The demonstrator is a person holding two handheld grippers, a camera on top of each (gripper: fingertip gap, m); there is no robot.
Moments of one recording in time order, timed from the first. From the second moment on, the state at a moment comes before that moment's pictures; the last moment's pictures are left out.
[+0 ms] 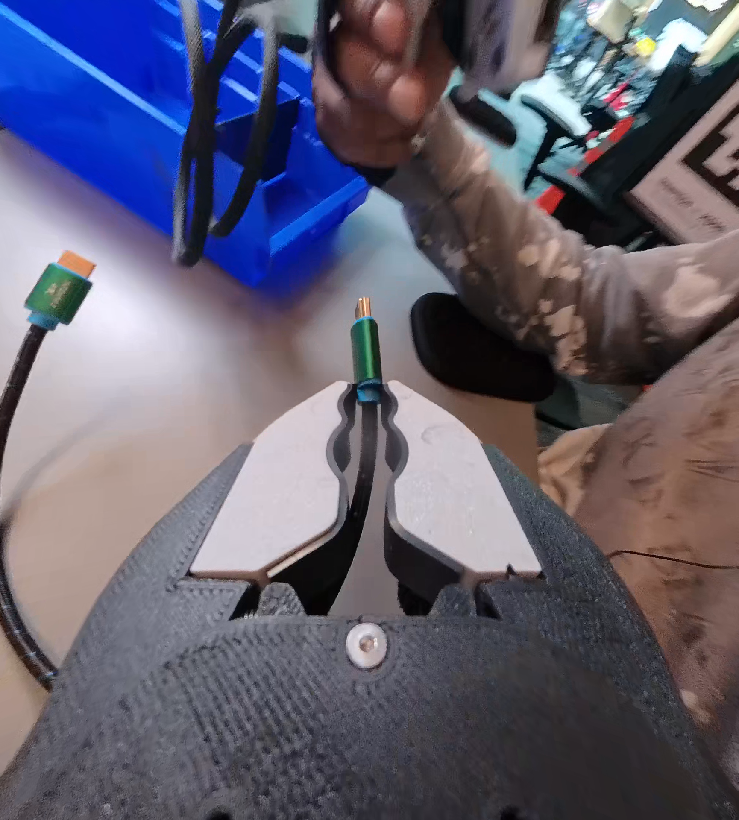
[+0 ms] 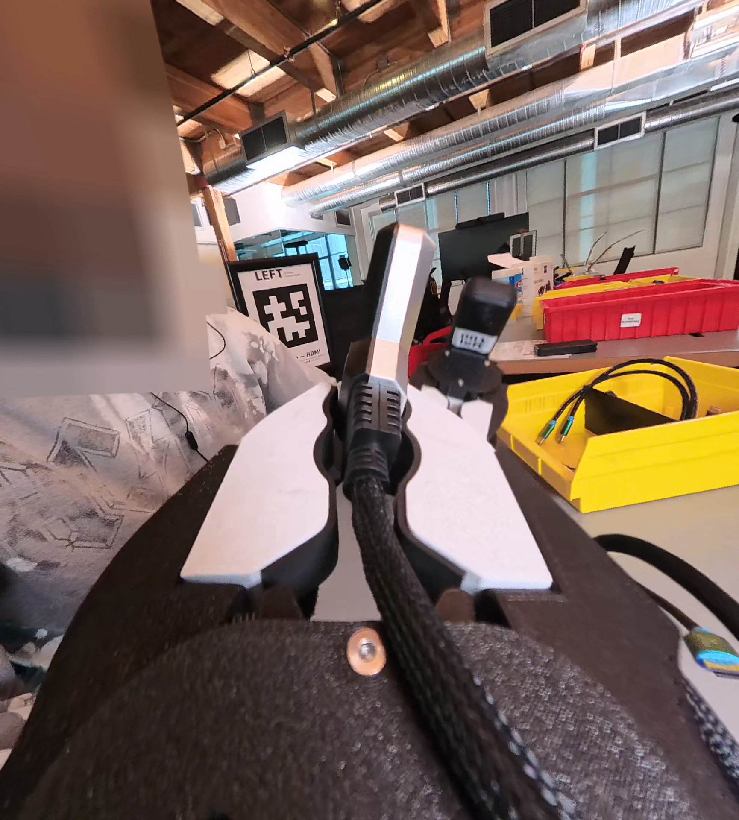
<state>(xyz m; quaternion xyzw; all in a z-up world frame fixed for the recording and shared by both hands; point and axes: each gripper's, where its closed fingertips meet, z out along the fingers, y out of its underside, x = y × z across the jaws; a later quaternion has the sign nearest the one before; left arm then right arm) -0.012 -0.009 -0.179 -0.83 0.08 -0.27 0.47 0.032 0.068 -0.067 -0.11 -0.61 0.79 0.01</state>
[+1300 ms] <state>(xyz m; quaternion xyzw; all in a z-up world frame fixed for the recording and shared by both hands) -0.009 0.015 -0.168 -0.87 0.19 -0.28 0.36 -0.001 0.058 -0.132 -0.24 -0.74 0.63 0.04</state>
